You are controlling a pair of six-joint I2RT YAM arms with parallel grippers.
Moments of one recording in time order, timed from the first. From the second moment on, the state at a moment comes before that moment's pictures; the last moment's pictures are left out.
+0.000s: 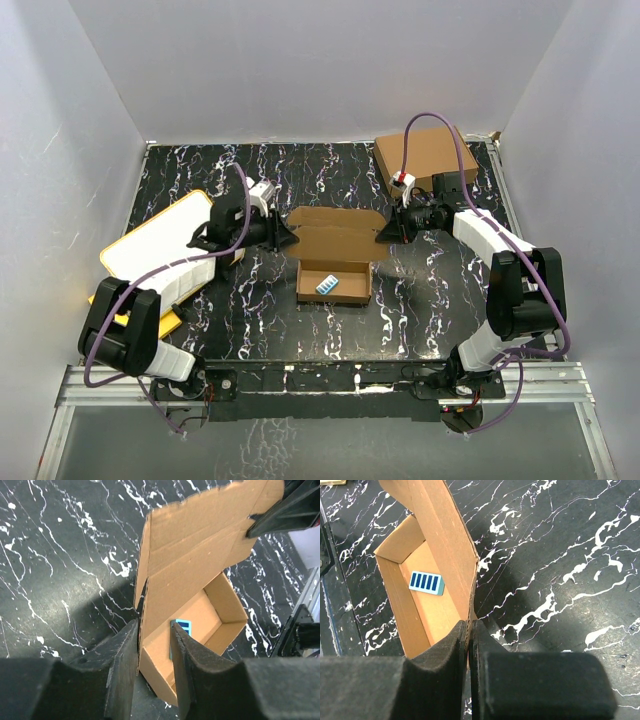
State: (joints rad) left arm -0.37 1.42 0.73 0.22 0.54 -0.31; right arm 0.07 1.59 1.03 -0.38 -0.98 -0.35
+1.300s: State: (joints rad) left arm -0.18 1.59 0.99 -0.10 0.89 -0.24; right arm 0.07 1.59 1.03 -0.42 -1.01 -0.41
